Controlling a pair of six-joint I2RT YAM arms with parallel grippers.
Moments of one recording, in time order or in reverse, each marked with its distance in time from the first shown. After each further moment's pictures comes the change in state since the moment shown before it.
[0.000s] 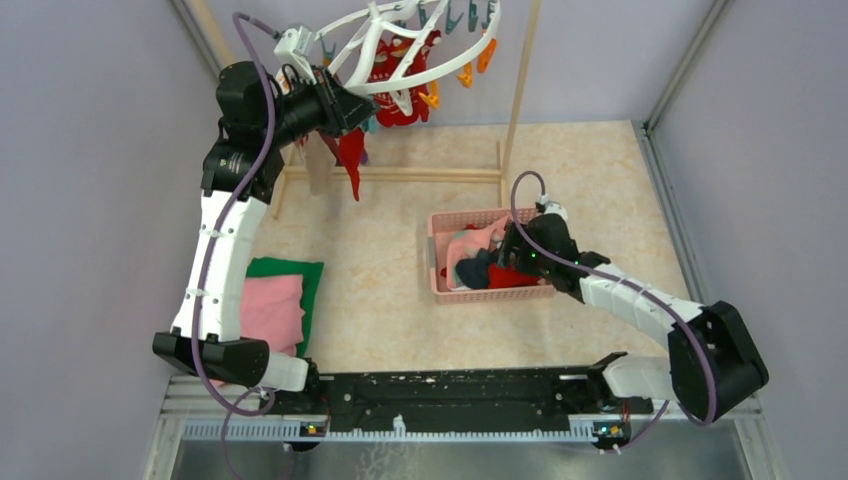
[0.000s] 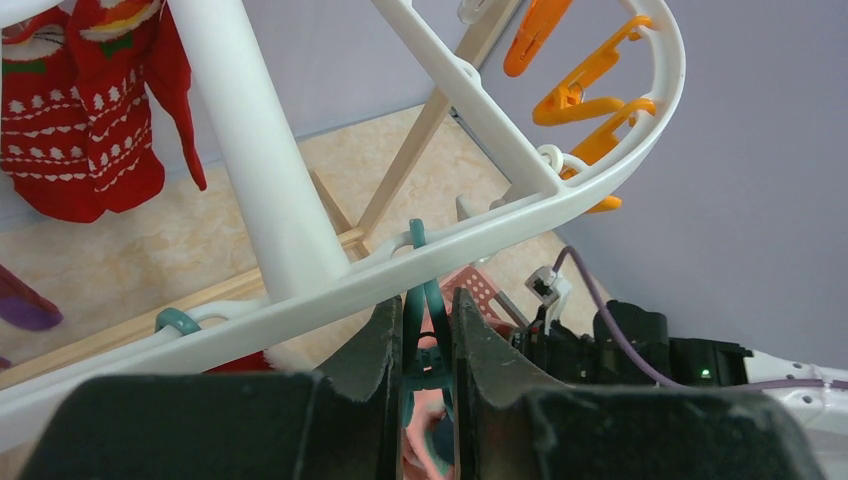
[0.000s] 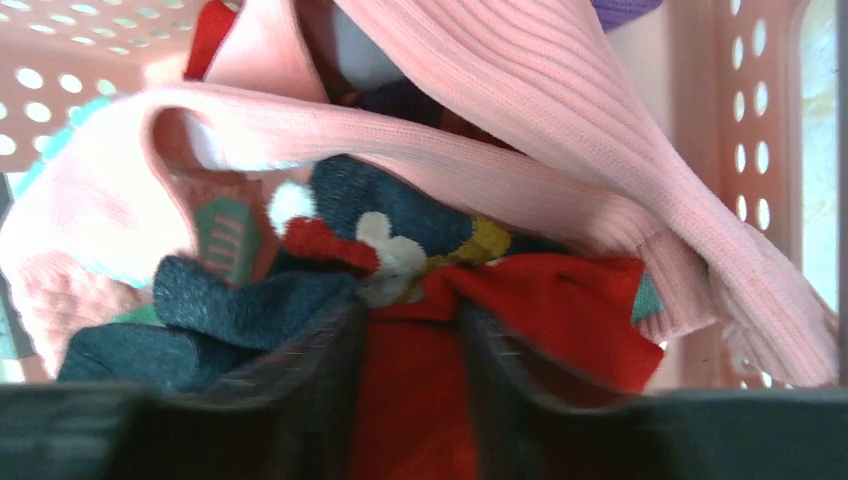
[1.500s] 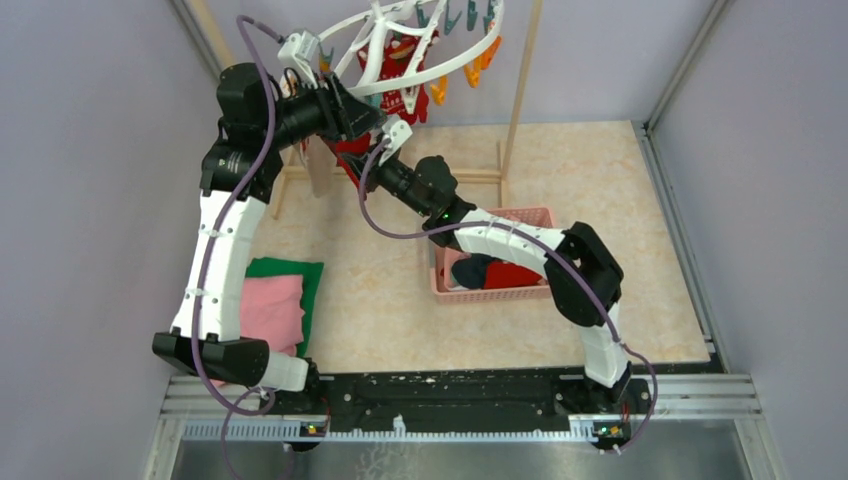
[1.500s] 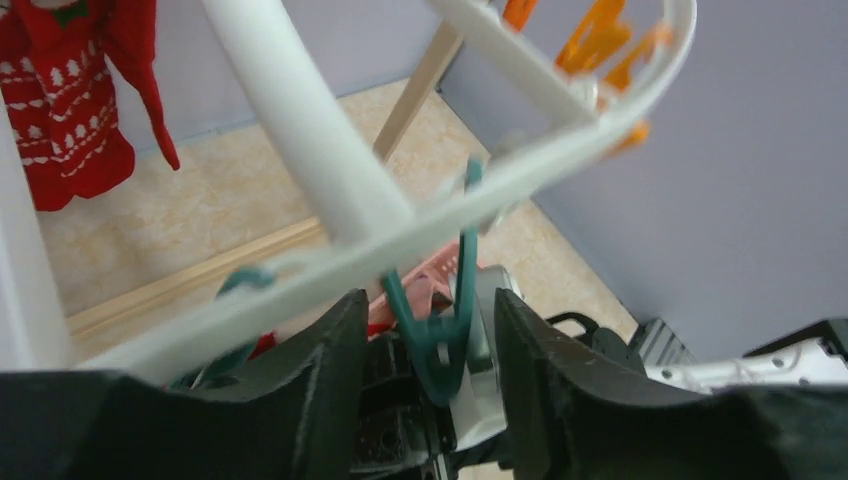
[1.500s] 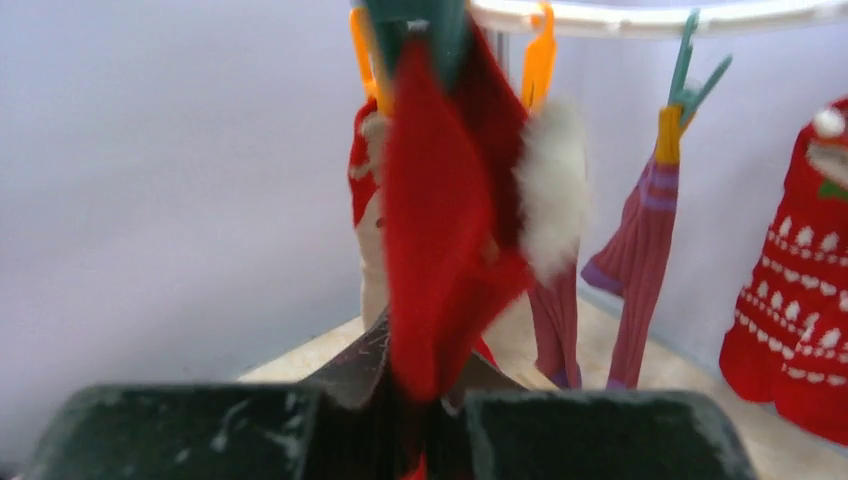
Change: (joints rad) left arm 0.004 0.000 0.000 -0.025 0.044 0.006; right arm 0.411 0.739 0.976 0.838 -0.176 -0.602
